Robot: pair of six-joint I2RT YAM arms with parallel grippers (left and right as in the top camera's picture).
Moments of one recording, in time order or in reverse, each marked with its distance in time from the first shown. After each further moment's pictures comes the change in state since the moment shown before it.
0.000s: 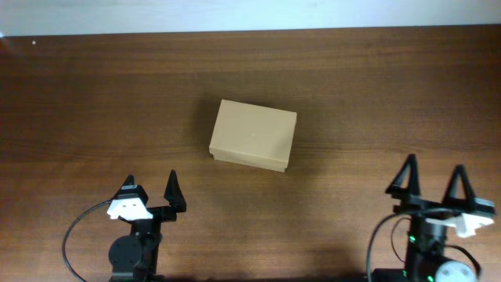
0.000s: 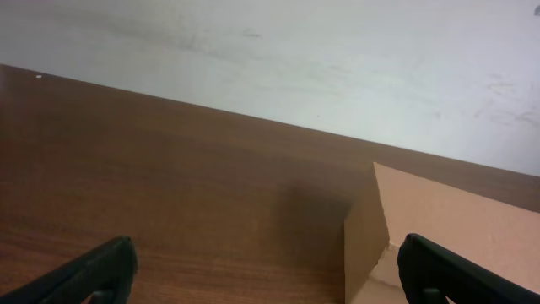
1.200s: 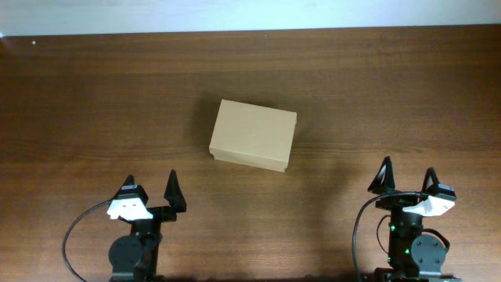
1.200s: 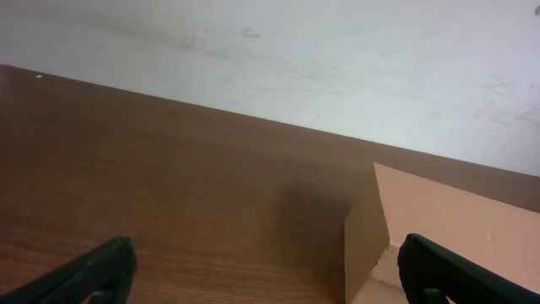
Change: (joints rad) left arm 0.000 0.000 0.000 0.000 0.000 0.000; right arm -0.057 0.000 -0.266 0.059 -0.044 -0.025
